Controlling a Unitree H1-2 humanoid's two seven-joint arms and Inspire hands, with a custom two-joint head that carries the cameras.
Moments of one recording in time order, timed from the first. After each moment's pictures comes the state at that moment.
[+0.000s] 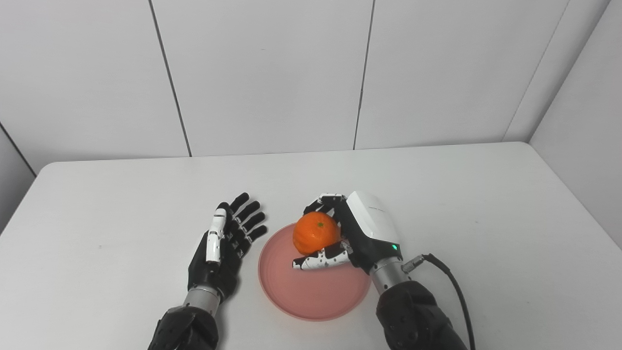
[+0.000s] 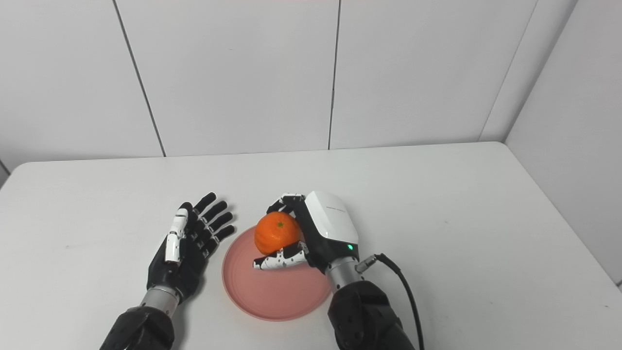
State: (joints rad) left arm -0.22 -0.11 0.00 -0.06 -0.30 0.38 -0.05; right arm -0.23 -0.06 0.34 -0.29 -0.82 0.35 0.11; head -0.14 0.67
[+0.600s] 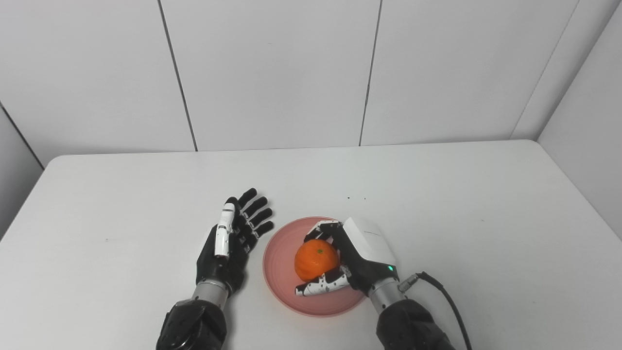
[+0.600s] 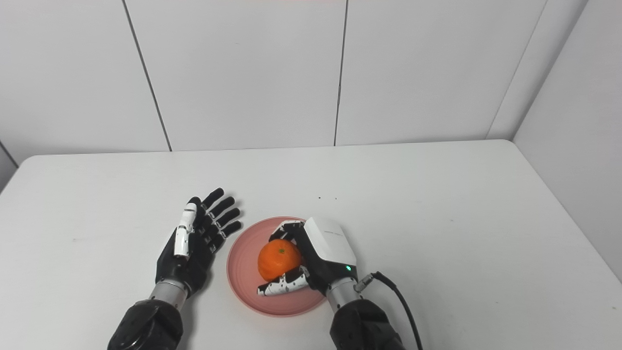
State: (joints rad) left arm -0.22 -0.12 -0.01 -0.07 -0.26 0.39 -0.04; right arm -0.18 -0.07 0.40 -0.18 -0.79 0.29 0.08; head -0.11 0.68
